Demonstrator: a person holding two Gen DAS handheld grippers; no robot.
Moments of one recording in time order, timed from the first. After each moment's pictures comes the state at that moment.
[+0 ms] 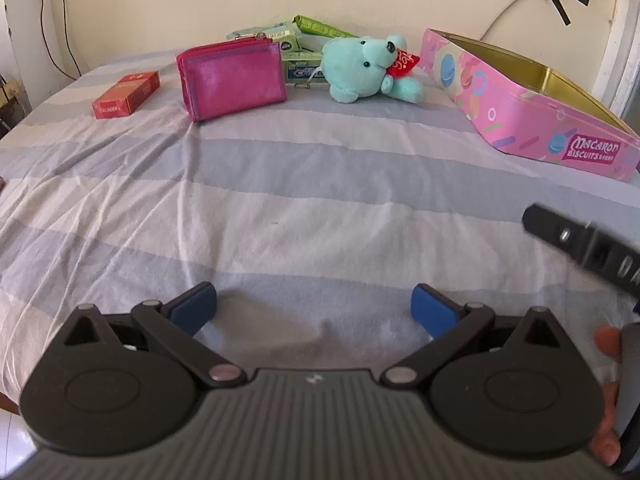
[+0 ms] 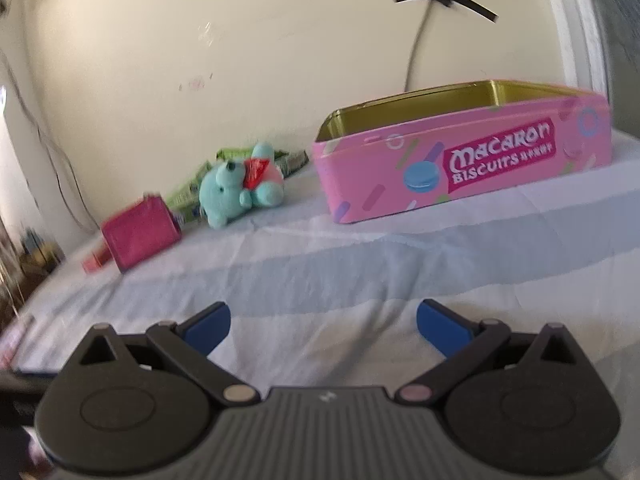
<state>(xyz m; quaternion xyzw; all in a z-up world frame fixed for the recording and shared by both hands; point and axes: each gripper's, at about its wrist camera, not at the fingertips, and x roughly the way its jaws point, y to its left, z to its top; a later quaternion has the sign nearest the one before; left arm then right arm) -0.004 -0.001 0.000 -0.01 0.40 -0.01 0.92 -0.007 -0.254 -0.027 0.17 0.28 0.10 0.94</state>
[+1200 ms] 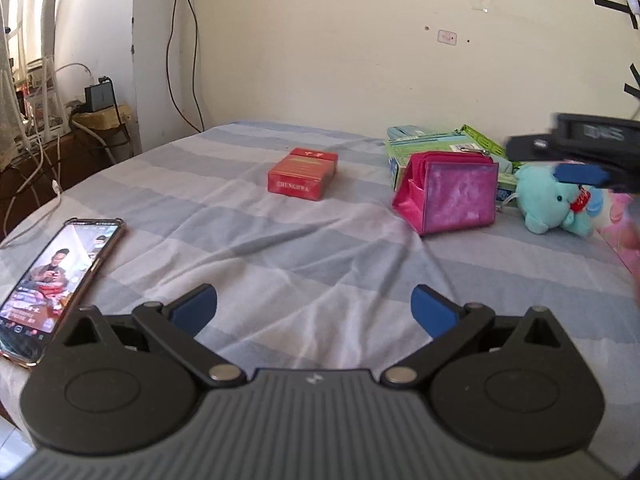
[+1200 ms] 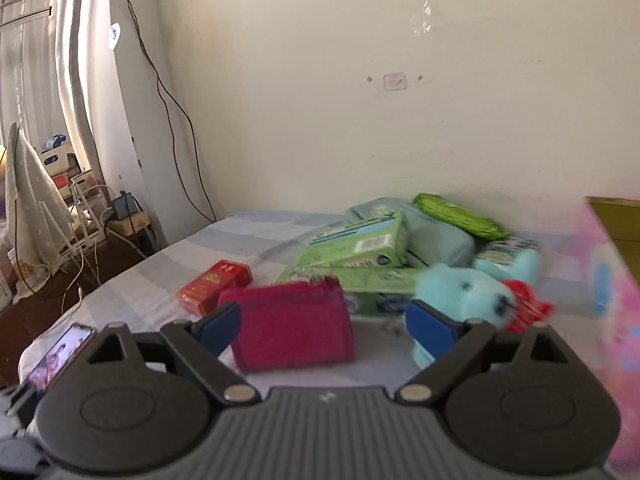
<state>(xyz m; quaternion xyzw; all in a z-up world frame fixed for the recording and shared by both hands) 0.015 0.140 0.001 -0.05 0.25 0.11 0.96 0.155 -0.068 0.018 0.05 0.26 0.32 0.91</state>
